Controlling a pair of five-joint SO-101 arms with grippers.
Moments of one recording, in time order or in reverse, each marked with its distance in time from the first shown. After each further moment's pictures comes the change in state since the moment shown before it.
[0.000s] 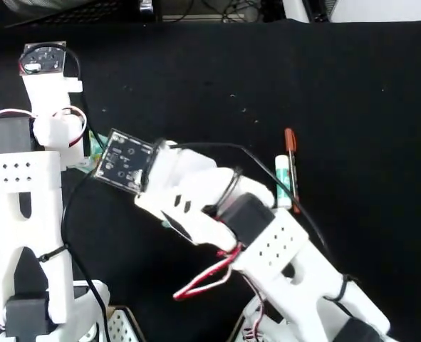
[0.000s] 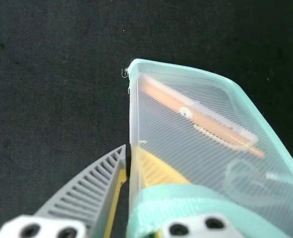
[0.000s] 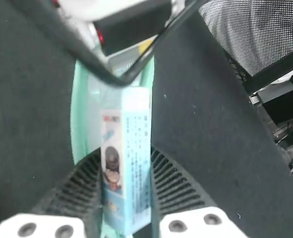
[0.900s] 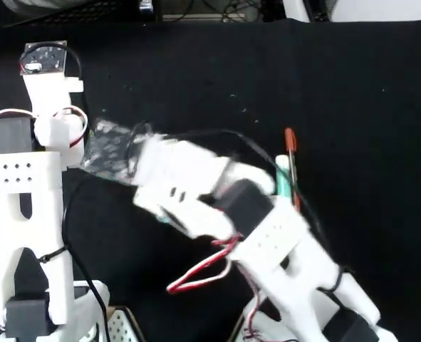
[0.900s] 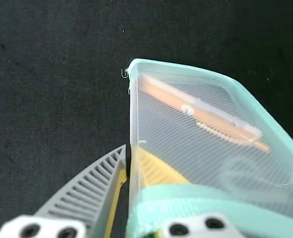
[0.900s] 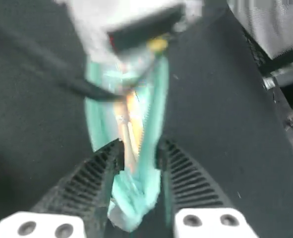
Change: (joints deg) left arm 0.1 -0.1 0.0 0.0 0.0; right arm 2.5 3.3 -14.0 15.4 0.6
